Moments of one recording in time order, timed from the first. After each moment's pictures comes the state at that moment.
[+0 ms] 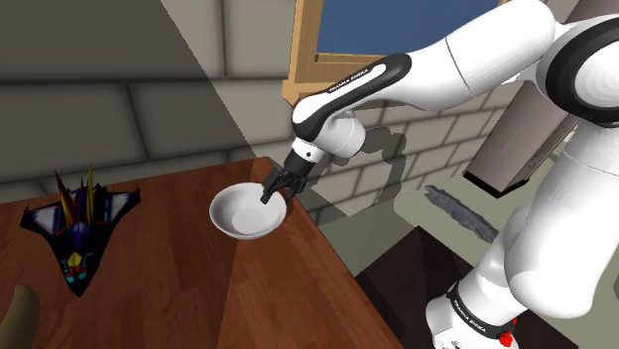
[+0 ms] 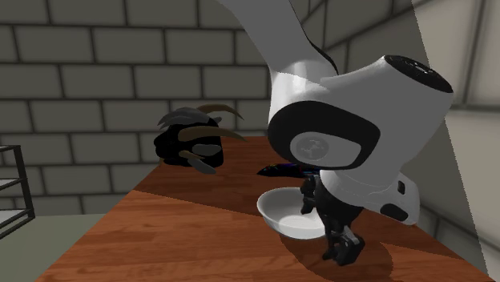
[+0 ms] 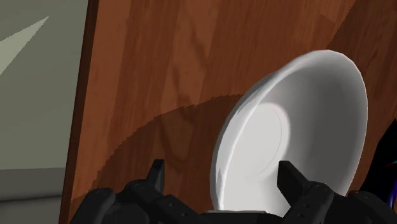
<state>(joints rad) 0.24 0.16 0.08 -2.28 0.83 2.46 -0.39</state>
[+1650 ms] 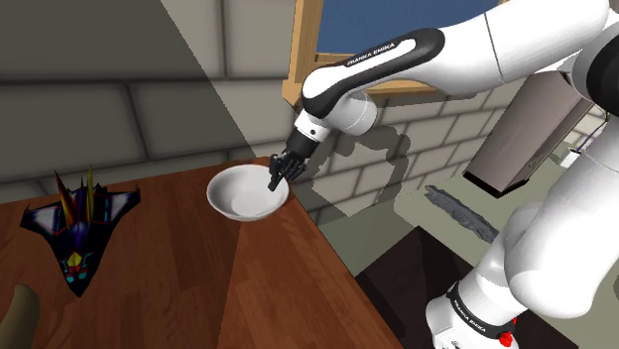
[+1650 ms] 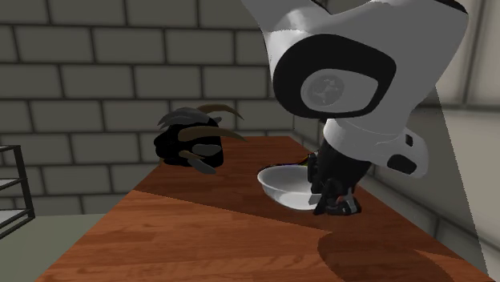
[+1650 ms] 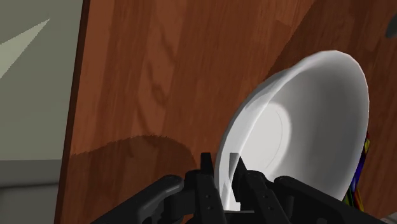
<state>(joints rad) 0.24 0.04 0.06 -2.25 0.74 2.35 -0.26</state>
